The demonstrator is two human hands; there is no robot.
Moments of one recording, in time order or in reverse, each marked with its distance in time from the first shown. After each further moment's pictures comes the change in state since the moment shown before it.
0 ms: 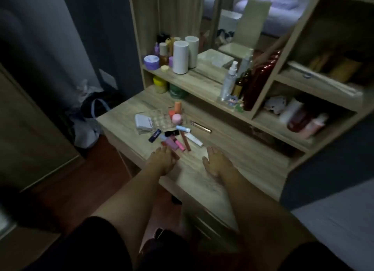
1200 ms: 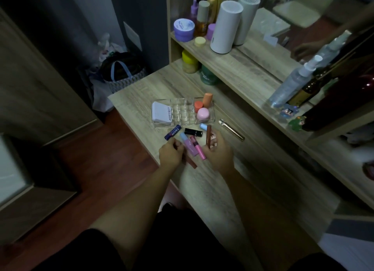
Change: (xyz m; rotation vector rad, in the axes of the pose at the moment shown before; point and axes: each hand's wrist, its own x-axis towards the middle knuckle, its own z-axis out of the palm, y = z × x) left_hand 0.079 -0.025 0.013 -0.775 0.342 -0.511; right_hand 0.127 -0.040 0.029 0.558 0.147 -0.044
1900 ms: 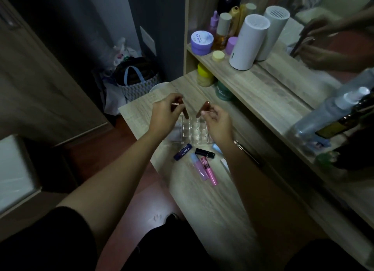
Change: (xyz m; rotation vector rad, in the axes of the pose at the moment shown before) left_hand 0.111 0.077 -0.092 -0.062 0.204 0.513; right_hand 0.127 -0.078 0.014 0.336 0.007 -0.064
